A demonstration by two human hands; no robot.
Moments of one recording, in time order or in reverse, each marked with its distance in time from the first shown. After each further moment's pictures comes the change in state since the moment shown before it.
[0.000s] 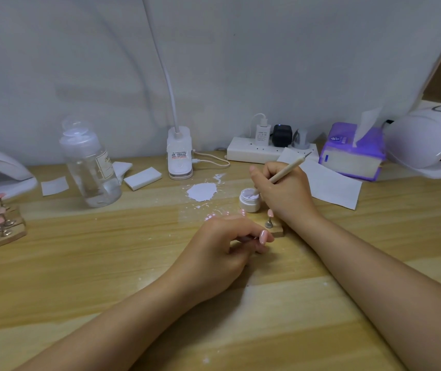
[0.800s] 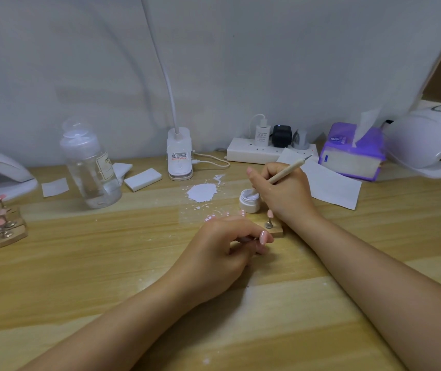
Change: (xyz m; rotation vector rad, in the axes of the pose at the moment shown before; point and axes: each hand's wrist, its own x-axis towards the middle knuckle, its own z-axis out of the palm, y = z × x) left_hand 0.001 -0.001 0.001 0.018 0.019 0.017; right_hand -0.001 -0.001 -0.001 0.057 -0.022 0.010
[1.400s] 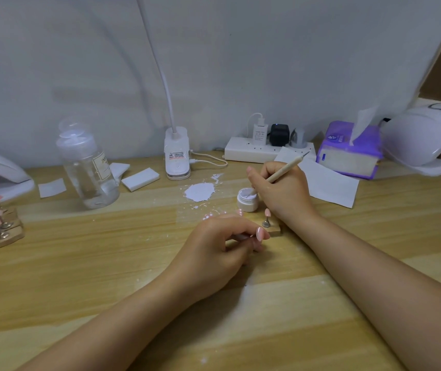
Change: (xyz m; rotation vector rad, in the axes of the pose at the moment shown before) left_hand -0.002 0.001 0.000 -0.123 -0.010 -0.094; right_hand 0.000 0.002 0.000 -0.012 0.037 -0.008
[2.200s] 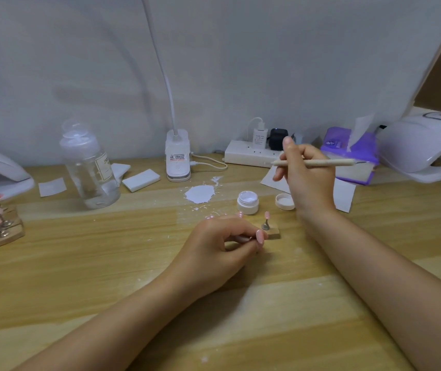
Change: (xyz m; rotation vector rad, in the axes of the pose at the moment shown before) left_hand 0.001 0.002 -0.002 -0.024 0.049 0.015; right_hand 0.004 -0.033 -0.020 0.388 0.259 0.153
